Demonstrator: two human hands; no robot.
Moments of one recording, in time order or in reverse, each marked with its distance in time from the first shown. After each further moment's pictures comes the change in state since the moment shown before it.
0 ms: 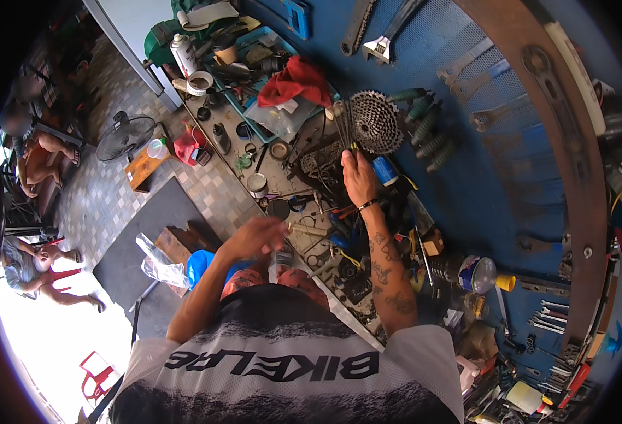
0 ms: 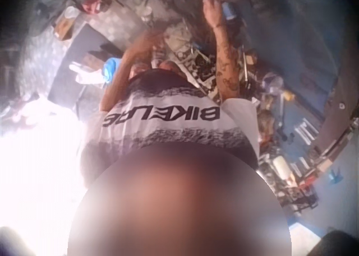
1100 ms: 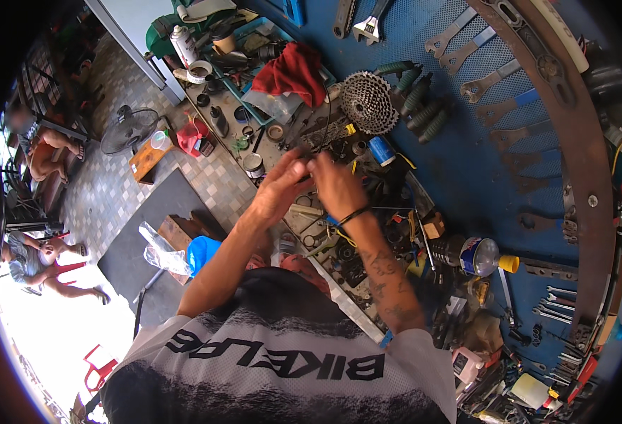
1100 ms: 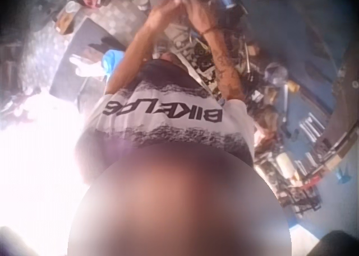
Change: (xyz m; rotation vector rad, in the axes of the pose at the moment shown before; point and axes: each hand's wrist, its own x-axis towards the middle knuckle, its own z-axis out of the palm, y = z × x) left_hand 0.063 0.067 0.063 -0.868 0.298 0.415; right_hand -0.089 -0.058 0.016 -0.656 -0.067 -0.372
